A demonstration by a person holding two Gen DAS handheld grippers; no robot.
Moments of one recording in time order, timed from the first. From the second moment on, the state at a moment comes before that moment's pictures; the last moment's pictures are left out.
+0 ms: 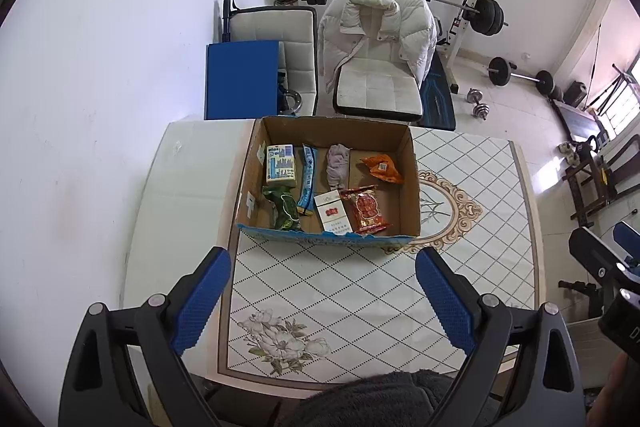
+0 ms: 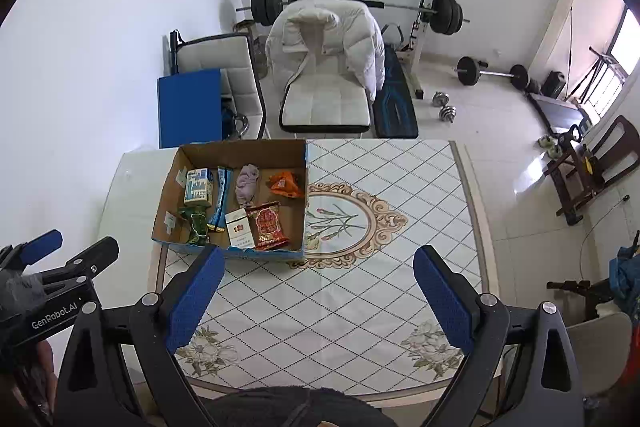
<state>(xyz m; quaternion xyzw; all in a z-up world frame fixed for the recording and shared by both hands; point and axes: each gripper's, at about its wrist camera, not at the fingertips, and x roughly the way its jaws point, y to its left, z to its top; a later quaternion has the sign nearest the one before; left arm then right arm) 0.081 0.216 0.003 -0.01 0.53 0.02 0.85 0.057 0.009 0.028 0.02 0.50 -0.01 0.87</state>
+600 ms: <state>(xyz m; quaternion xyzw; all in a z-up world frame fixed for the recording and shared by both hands) 0.060 0.208 0.023 -0.01 0.51 0.02 0.86 0.041 0.013 0.033 0.02 0.49 0.00 0.87</state>
